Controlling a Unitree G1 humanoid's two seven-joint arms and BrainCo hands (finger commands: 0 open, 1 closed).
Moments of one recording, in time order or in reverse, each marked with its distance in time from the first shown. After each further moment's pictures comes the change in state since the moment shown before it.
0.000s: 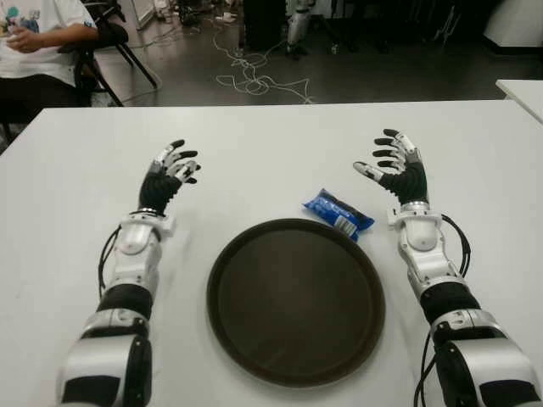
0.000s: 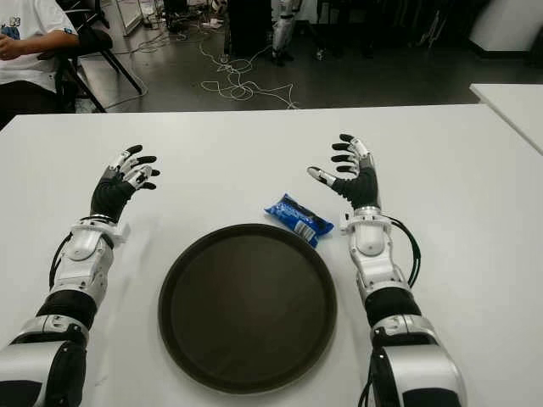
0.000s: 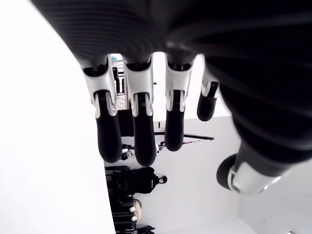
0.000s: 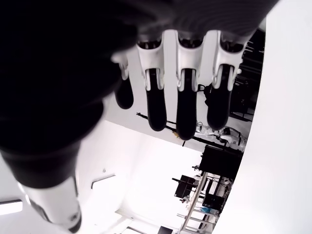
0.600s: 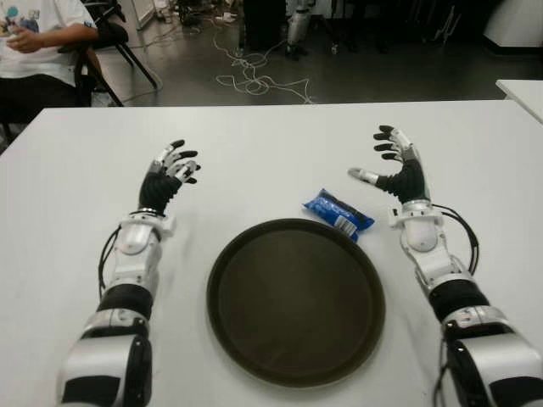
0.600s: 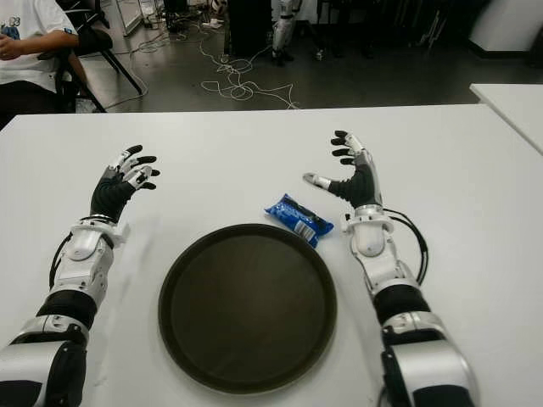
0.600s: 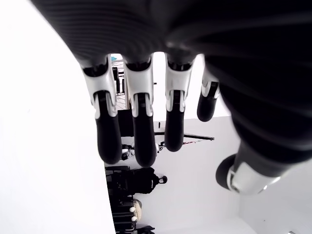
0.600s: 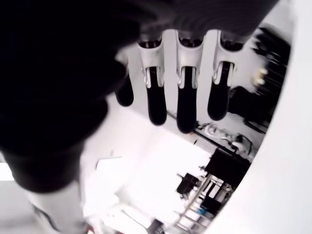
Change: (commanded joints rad) left arm 0.001 -0.003 -0.001 0.000 0.001 -0.012 -0.001; right arm -0.003 -0.125 0.184 0.018 -0.318 -0.033 -0.159
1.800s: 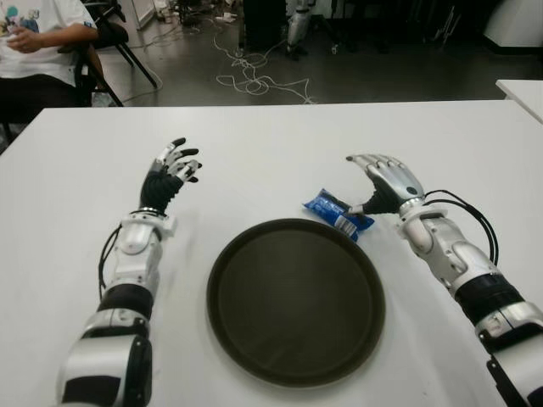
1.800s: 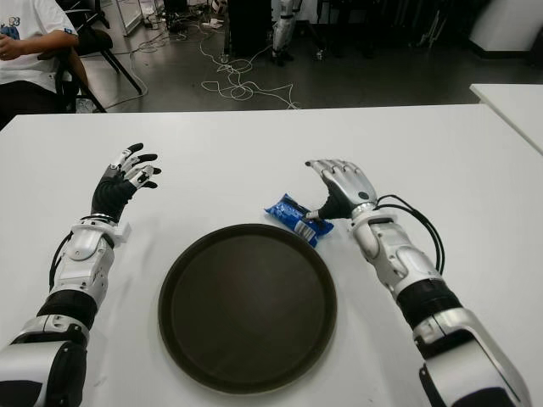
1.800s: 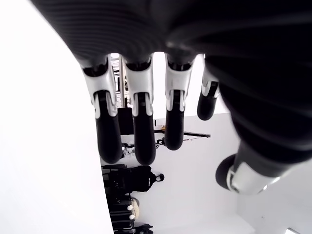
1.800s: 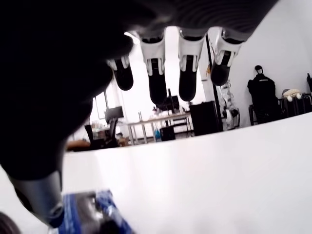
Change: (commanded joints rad) left arm 0.004 -0.001 -0.006 -0.017 0.005 0.004 -0.011; right arm 0.053 -0.162 0.279 -0.297 -0.305 0.374 0.217
